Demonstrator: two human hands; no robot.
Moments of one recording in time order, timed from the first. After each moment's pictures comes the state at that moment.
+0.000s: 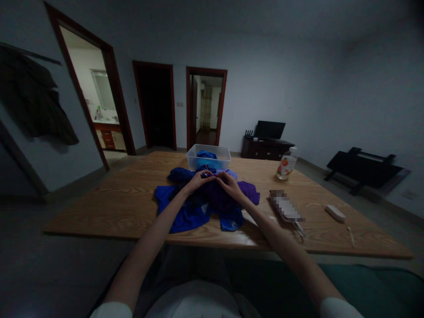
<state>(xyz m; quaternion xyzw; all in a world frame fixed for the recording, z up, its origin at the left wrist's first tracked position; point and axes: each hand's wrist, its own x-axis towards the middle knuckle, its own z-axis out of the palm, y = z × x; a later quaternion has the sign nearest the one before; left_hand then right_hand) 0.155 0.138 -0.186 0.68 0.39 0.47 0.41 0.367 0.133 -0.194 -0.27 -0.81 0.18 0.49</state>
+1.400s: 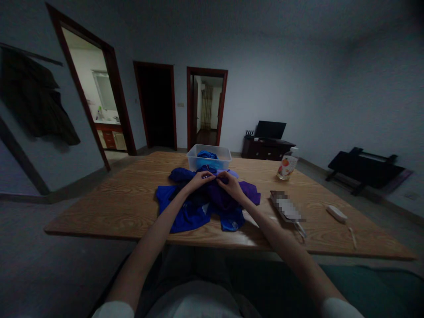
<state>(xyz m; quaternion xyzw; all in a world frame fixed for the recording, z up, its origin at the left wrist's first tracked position) 0.150 0.146 -0.187 0.71 0.39 0.44 0.38 0.367 0.140 -0.197 -0.27 -0.81 0.16 0.50</state>
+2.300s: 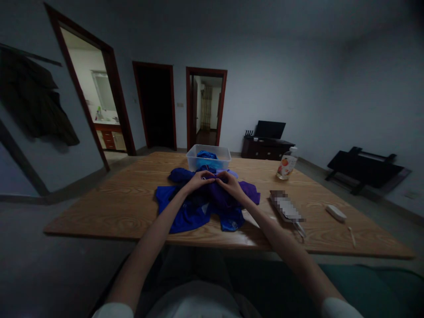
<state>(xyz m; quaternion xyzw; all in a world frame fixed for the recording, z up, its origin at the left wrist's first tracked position) 0.148 0.146 -0.189 0.73 0.36 0.46 0.36 0.370 0.146 -0.199 -0.26 -0.80 0.20 0.50</state>
